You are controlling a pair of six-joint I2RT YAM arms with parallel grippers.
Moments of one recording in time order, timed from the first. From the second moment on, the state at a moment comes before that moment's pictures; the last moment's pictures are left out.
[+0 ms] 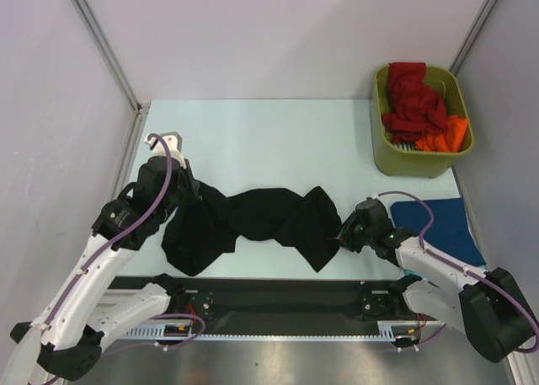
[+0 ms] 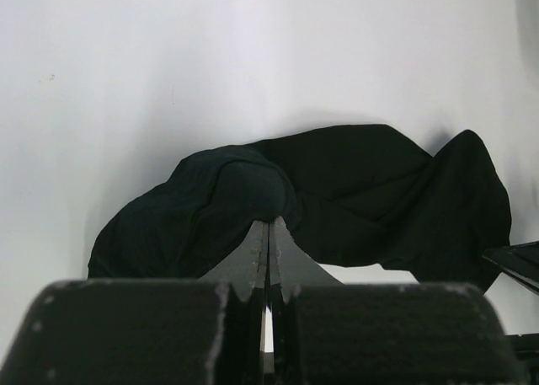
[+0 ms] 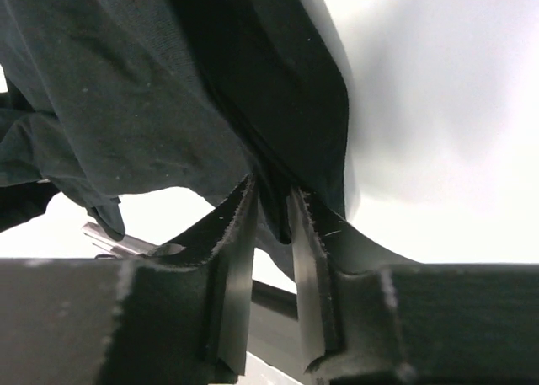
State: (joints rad) left arm -0.55 0.85 1.15 -0.88 -0.35 -0.47; right arm 0.50 1.03 0.34 -0.17 -0.11 1.13
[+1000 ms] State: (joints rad) left arm -0.35 1.07 1.46 -0.38 -0.48 -0.05; right arm 0.12 1.65 1.69 -0.25 -0.32 0.82
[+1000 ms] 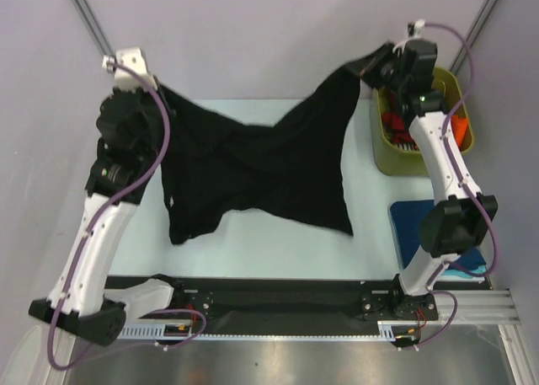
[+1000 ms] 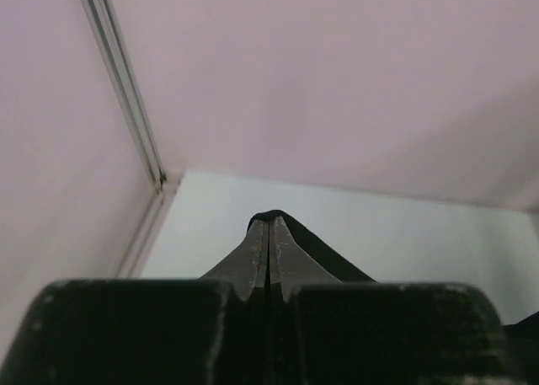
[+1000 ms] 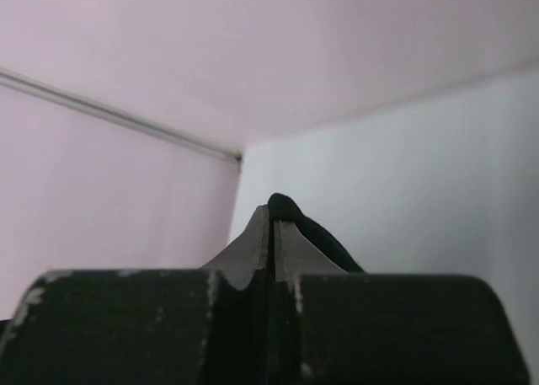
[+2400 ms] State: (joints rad) left arm -0.17 1.06 1.44 -0.10 -0.33 -0.17; right arm 0.05 1.54 1.65 -0.08 -0.35 0.84
